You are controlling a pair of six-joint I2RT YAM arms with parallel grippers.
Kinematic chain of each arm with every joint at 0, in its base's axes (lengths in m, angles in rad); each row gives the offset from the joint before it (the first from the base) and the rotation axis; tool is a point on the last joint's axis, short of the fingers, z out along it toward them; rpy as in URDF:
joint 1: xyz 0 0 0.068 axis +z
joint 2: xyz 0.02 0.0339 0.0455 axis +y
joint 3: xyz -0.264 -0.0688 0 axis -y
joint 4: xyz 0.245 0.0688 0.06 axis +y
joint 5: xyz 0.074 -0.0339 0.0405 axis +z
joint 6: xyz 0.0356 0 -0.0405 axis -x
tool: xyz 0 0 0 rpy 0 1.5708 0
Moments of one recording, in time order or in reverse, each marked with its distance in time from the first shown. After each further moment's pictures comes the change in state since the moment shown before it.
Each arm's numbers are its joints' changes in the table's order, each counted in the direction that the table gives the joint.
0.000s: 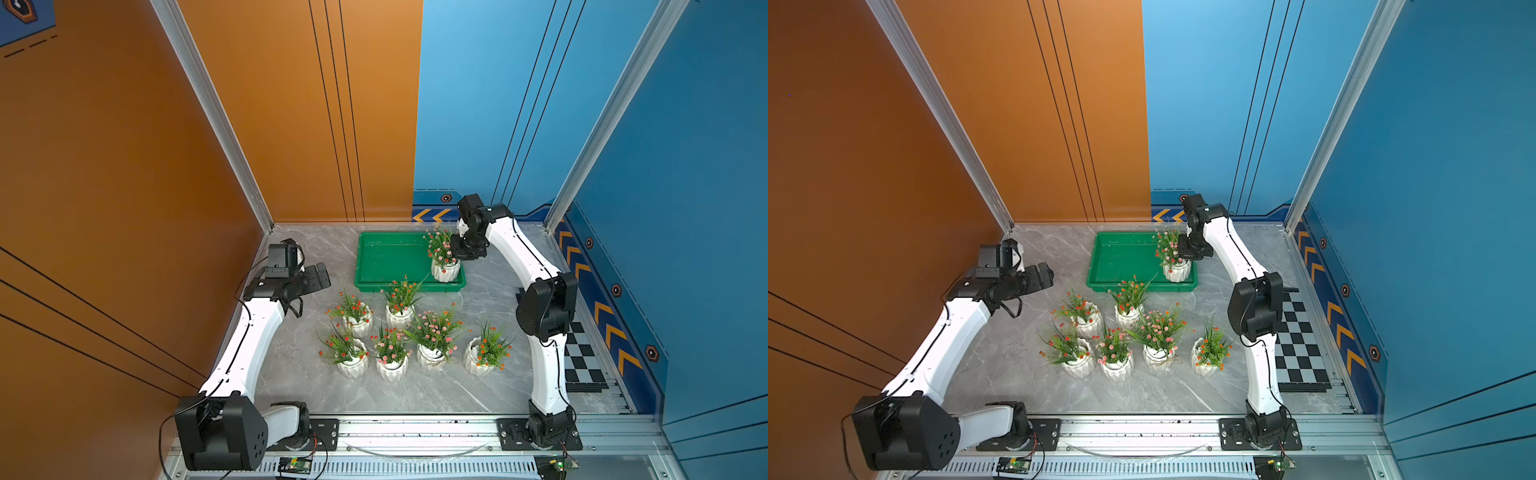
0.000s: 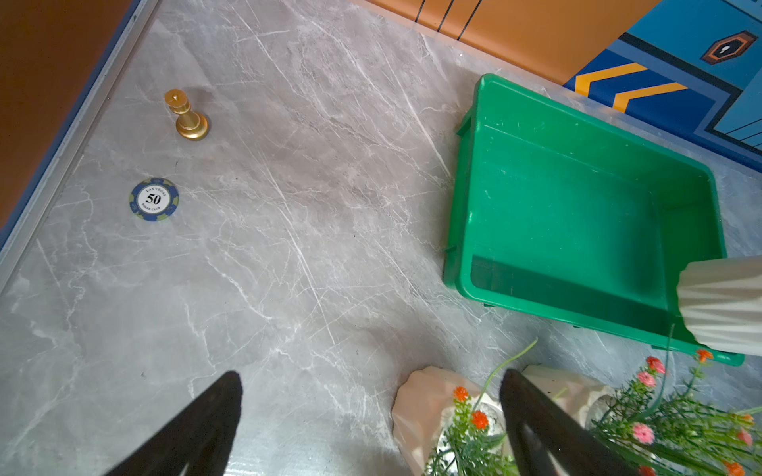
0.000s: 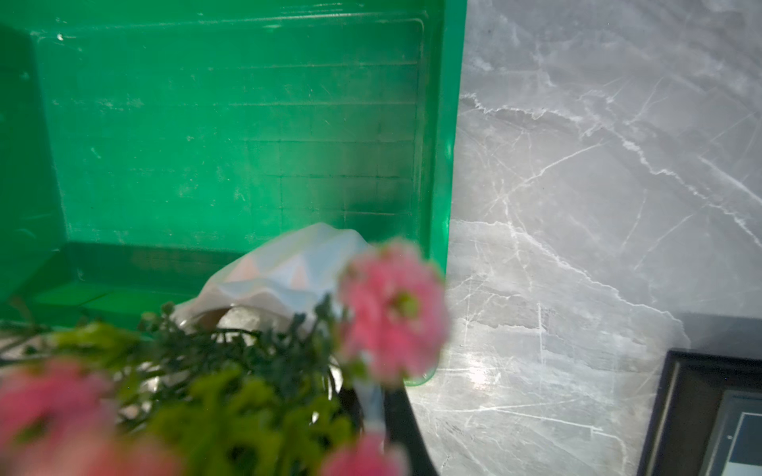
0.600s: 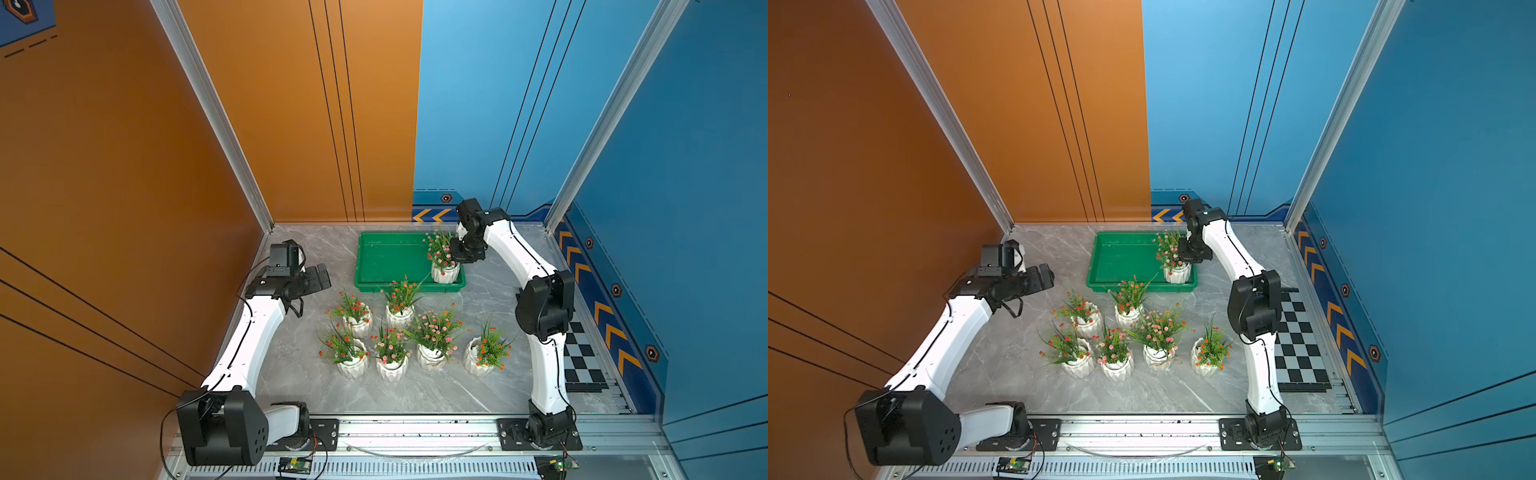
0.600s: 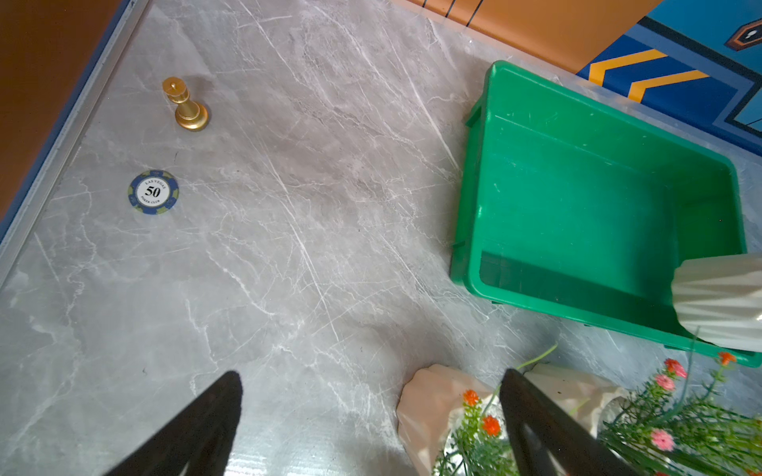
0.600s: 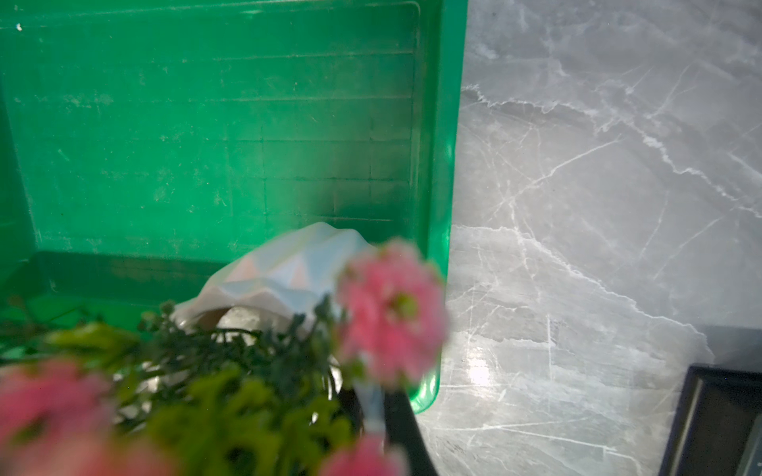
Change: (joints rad) left arm 0.000 0.025 0.000 0.004 0.008 -0.003; right arm -0.010 0.005 -0.063 -0.057 0.000 -0.003
